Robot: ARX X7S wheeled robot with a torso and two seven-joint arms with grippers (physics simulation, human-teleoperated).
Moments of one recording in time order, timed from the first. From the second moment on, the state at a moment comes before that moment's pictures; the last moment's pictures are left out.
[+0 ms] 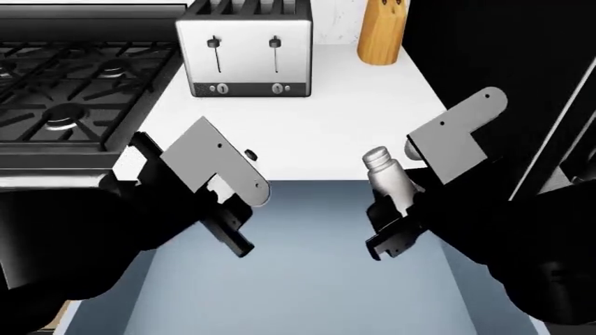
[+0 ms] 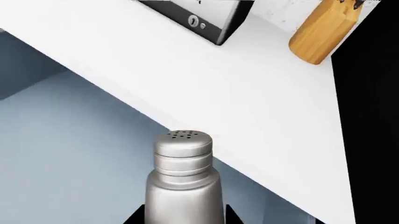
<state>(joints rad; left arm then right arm) -1.11 -0.61 0.52 0.60 -1.06 -1.47 -0.29 1.10 0.67 -0.37 -0.42 1.81 1.50 1.00</state>
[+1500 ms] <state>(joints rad) -1.00 -0.64 0.87 0.44 -0.86 -1.26 -0.20 0.96 0.67 -0.63 -0.37 1.37 1.36 0.54</state>
